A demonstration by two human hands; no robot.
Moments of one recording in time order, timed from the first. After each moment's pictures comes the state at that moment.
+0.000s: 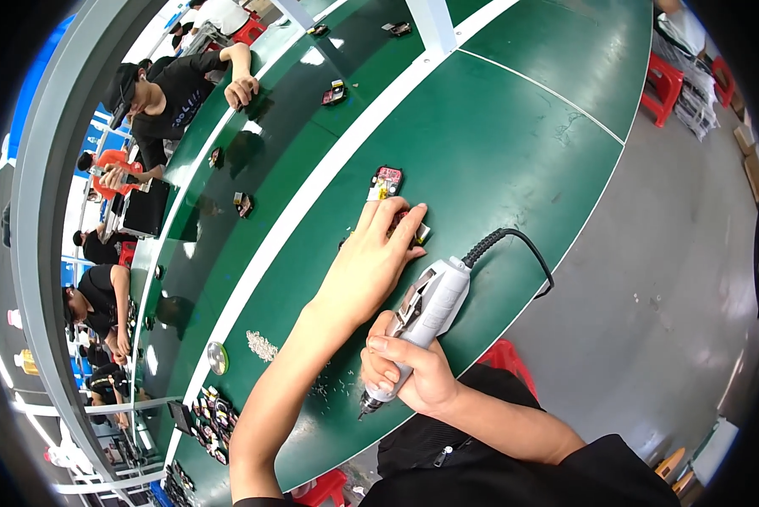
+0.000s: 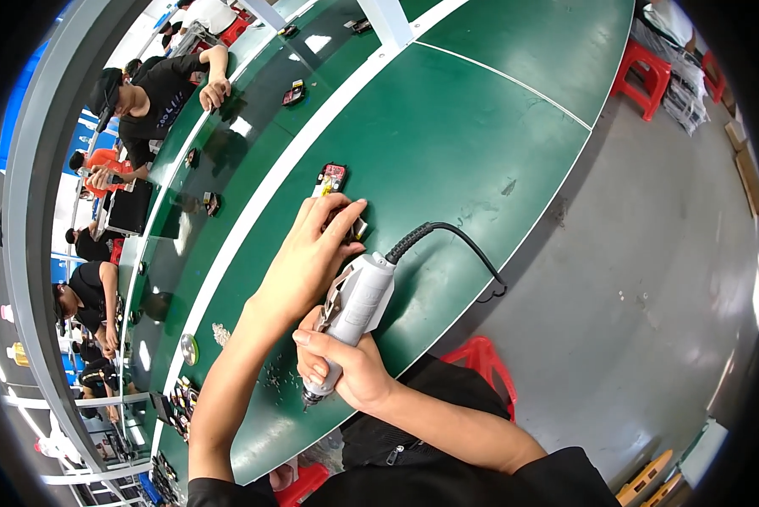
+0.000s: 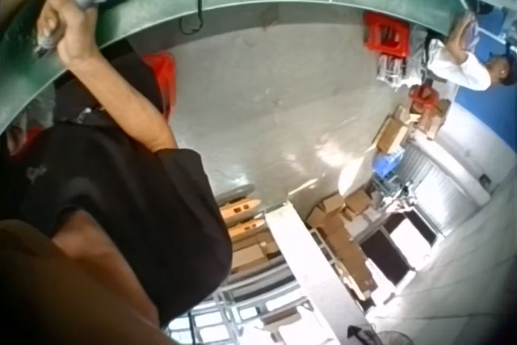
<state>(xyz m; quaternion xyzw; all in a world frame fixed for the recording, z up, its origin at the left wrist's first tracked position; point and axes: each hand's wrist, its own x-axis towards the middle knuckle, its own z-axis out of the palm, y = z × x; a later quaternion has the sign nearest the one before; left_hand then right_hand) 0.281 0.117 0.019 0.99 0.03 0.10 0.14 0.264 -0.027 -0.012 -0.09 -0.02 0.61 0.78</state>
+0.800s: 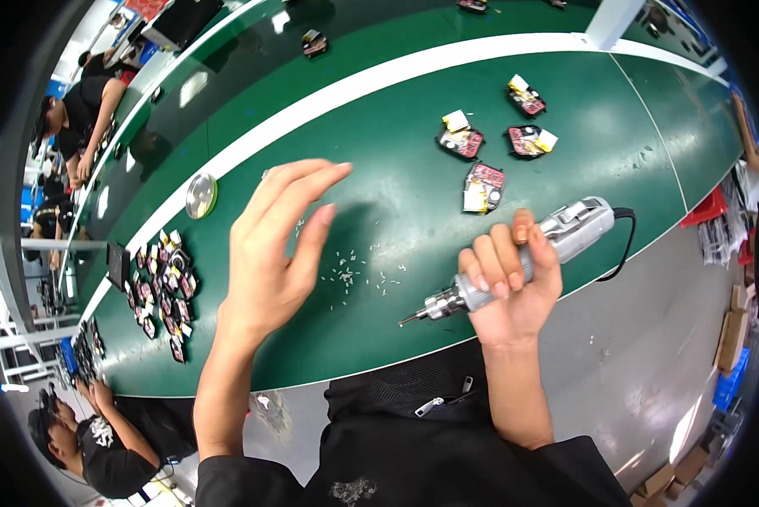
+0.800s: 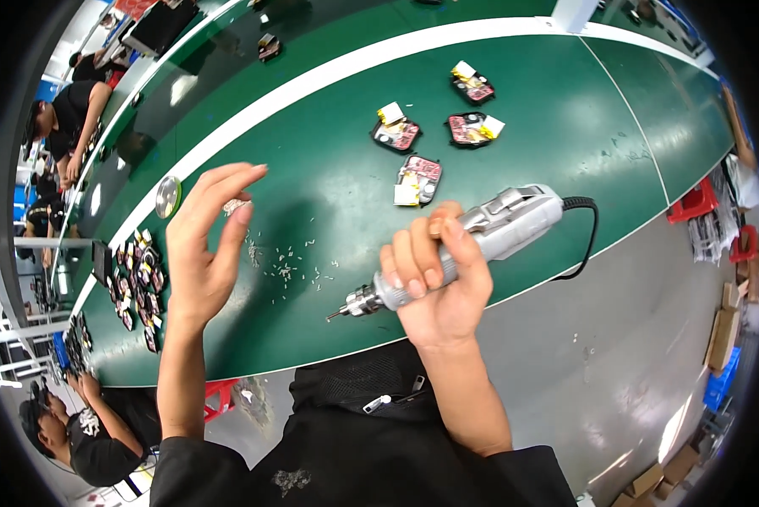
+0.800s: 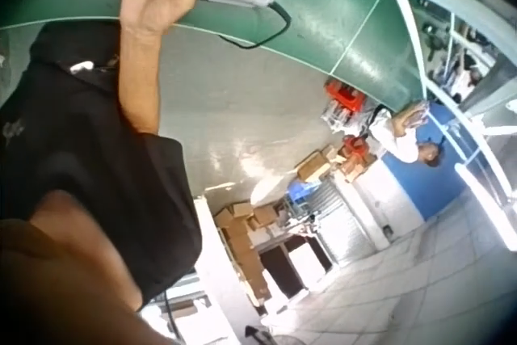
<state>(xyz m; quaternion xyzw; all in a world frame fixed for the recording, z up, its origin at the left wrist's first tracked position) 0.082 0.108 0.059 0.90 0.28 0.27 0.20 0.262 -0.019 -0.016 -0.09 -0.06 0.56 0.82</state>
